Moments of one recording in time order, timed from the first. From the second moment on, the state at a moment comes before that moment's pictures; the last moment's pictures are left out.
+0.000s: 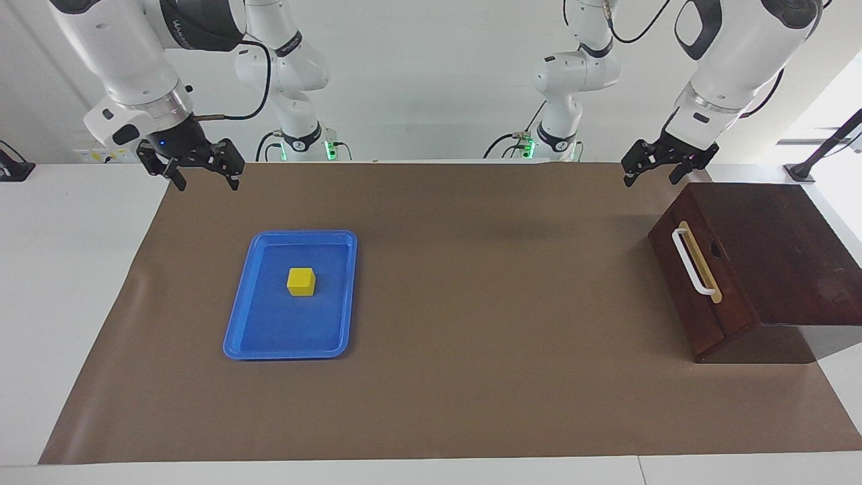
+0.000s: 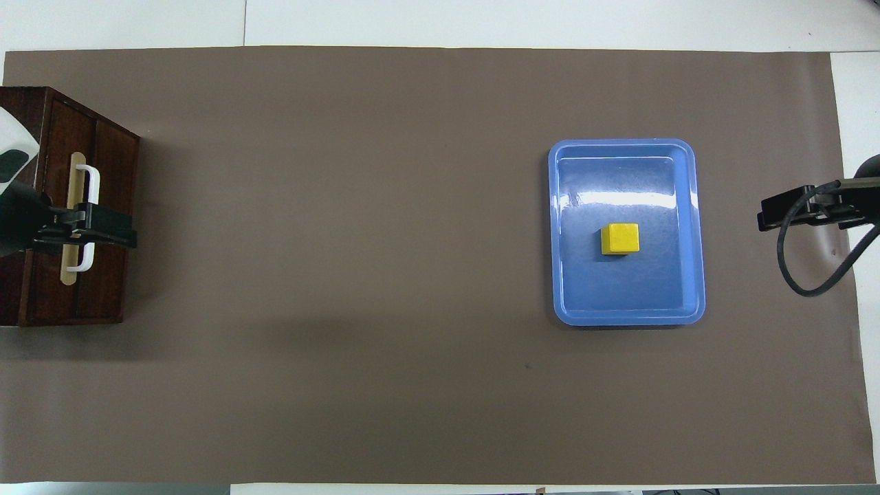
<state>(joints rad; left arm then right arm) 0.08 -0.09 -0.17 -1.72 -0.04 1.58 -0.08 -0.06 -0.03 0.04 -1.65 0.00 1.56 0.00</state>
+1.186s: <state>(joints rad) 0.07 -0.08 -0.17 -1.89 0.18 1.88 -0.03 -0.20 0.17 0.03 -1.94 0.54 1.78 0.83</state>
